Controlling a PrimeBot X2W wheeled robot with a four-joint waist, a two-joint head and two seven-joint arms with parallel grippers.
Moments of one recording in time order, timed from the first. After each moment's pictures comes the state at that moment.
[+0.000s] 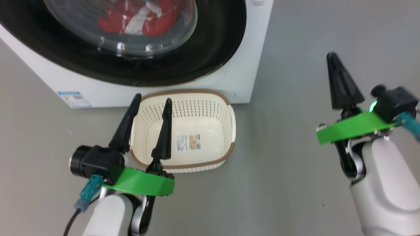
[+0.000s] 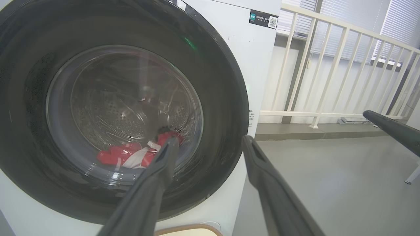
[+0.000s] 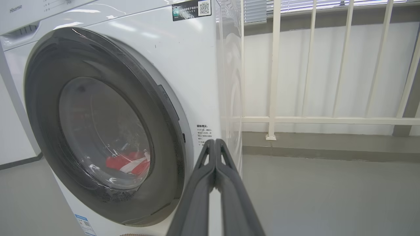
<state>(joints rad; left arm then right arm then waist) -0.39 0.03 -0.25 0.14 -0.26 0.02 -0.25 -0.49 -0.05 0.01 0.32 0.25 0.12 -0.26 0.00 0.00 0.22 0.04</state>
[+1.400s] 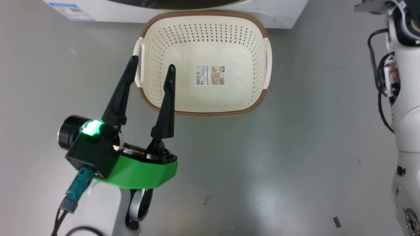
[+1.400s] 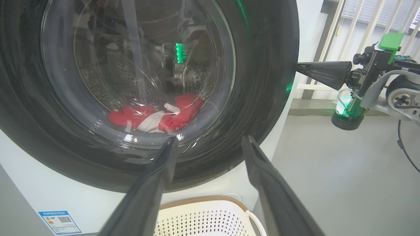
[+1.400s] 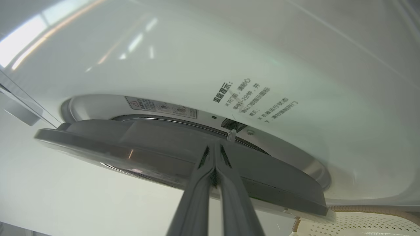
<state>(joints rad) -0.48 0.03 -0.25 0.00 -0.22 0.02 -0.26 -1.12 -0.08 -0.02 0.55 1.33 0.12 0.36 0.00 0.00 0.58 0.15</state>
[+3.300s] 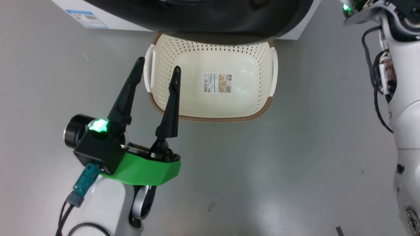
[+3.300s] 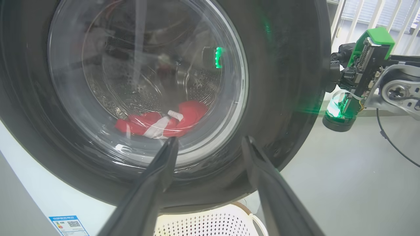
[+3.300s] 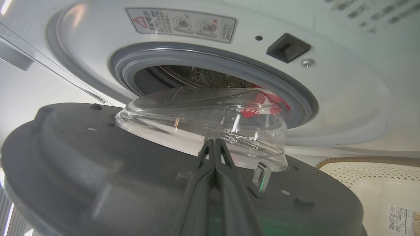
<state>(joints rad) -0.49 0.03 -0.27 0.04 -0.22 0.01 -0.26 -1.18 -0.10 0.04 0.64 1.41 0.12 0.65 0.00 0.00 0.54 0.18</state>
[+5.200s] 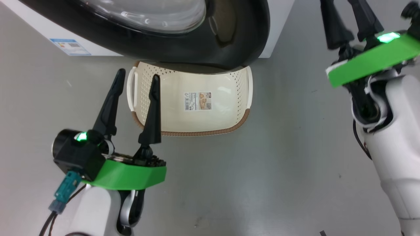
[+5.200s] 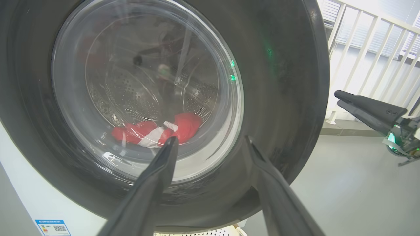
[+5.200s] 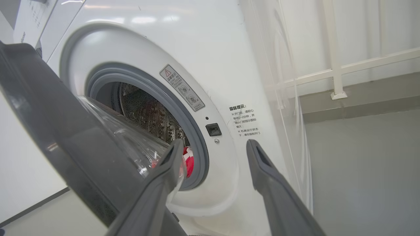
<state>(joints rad) -0.43 0.04 -0.20 0.03 -0.27 0.01 -0.26 -0.79 -0.20 0.21 0.34 0.76 0.12 -0.12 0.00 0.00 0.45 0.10</state>
